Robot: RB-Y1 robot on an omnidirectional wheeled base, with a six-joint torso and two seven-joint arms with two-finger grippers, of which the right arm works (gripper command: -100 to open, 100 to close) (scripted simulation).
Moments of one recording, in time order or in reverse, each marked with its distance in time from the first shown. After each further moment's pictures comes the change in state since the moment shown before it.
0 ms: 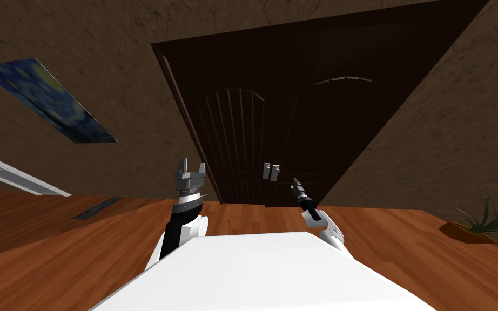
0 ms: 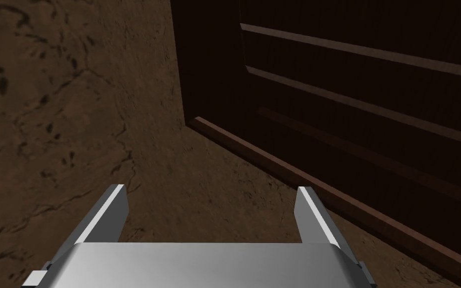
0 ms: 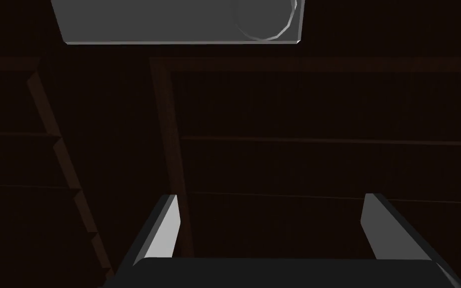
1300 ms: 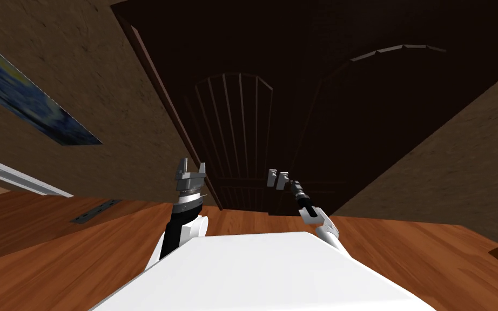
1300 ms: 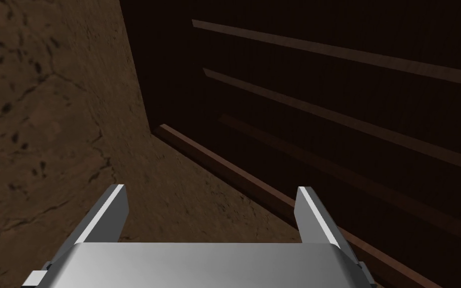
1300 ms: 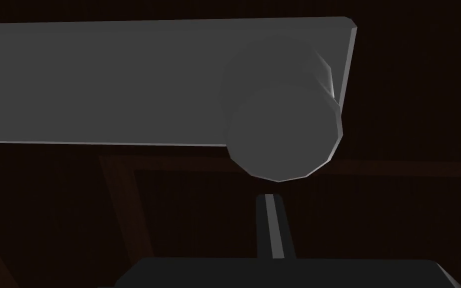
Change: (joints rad) arm -0.038 0.015 -0.001 0.016 -0.004 0.003 0.022
